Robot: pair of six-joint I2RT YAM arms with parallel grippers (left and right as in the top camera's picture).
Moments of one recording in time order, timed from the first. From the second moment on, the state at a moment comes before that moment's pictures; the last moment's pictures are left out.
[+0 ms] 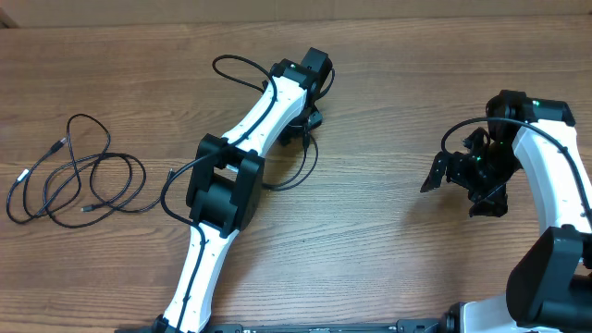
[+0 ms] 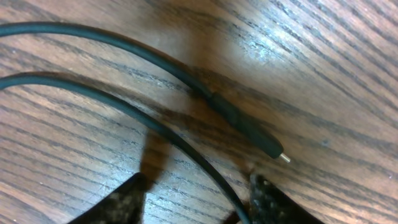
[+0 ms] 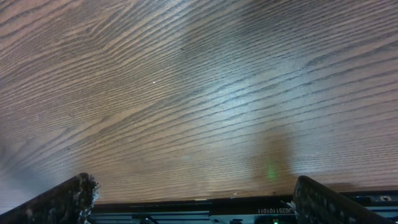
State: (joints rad) left arm -0.48 2.47 2.12 -1.14 -0.12 -1.06; right arm -0.16 1.67 1.31 -1.44 -0.23 0.20
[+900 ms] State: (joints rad) left arm -0.33 2.38 2.31 -1.56 -0.25 -1.07; right arm -0.16 1.67 1.31 -1.44 -0.23 0.20
